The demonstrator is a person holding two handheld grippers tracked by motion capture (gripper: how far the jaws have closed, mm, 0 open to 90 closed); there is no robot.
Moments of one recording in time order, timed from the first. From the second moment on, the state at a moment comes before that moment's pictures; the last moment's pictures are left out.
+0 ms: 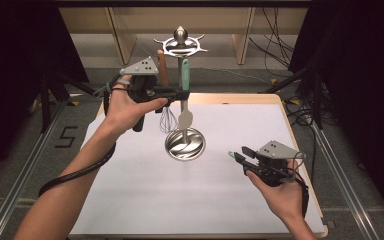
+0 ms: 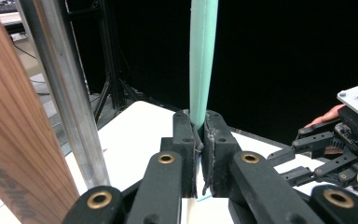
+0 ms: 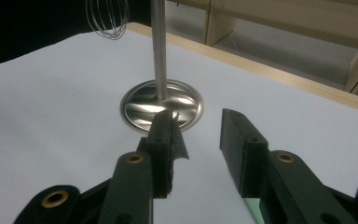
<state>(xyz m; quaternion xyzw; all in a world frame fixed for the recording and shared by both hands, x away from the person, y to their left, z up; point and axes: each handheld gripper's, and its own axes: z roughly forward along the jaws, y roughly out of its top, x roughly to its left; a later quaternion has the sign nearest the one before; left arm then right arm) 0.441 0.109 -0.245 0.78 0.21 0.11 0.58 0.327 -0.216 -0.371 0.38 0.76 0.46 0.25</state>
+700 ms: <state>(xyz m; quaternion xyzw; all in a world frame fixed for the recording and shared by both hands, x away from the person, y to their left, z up) 0.453 0.111 -0.249 0.77 0.23 0.11 0.58 0.329 -0.218 -0.372 0.38 0.77 0.46 0.24</state>
